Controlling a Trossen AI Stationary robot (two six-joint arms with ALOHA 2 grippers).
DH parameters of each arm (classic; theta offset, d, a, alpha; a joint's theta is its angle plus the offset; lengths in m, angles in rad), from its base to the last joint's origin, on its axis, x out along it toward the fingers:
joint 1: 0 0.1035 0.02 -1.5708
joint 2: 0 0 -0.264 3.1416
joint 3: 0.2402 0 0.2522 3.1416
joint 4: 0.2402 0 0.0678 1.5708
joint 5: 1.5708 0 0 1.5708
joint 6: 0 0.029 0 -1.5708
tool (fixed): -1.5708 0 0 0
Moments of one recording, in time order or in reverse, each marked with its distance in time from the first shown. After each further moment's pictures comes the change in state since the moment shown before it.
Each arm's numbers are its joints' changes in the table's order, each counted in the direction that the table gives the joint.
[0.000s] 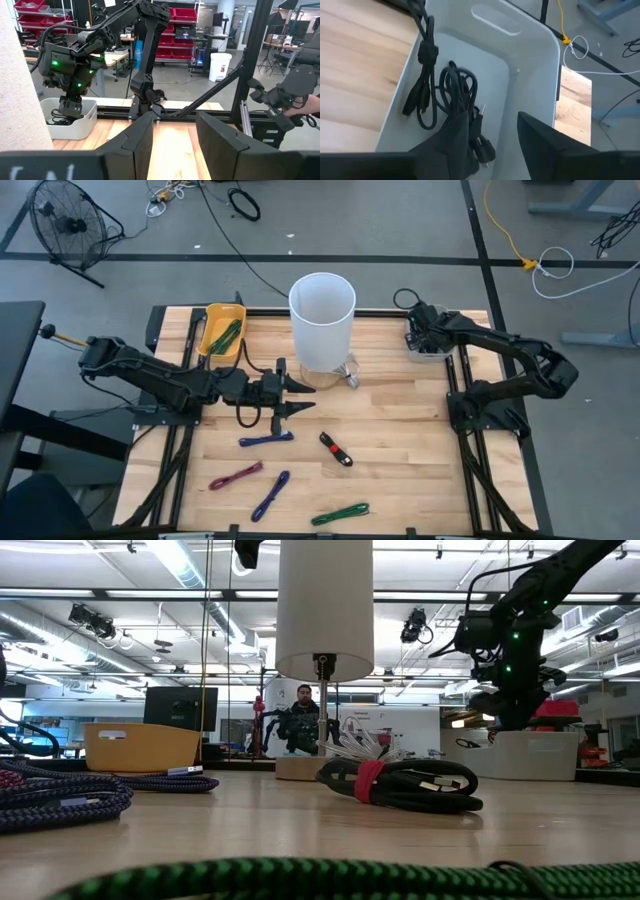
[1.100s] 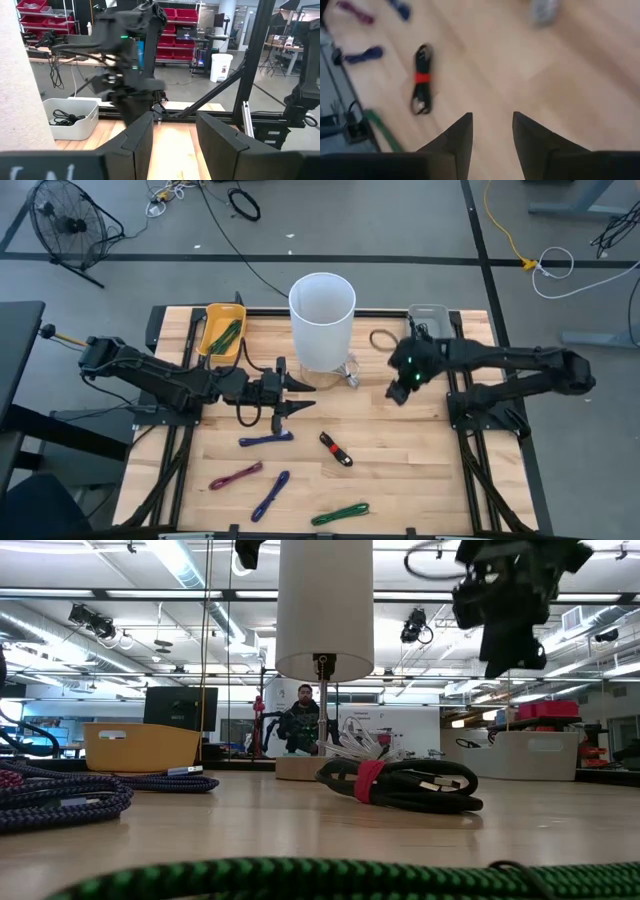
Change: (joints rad) left arm 0.006 0.000 0.000 -0.003 0.000 0.001; right arm 0.609 -0.170 0.095 0.078 0.867 0.311
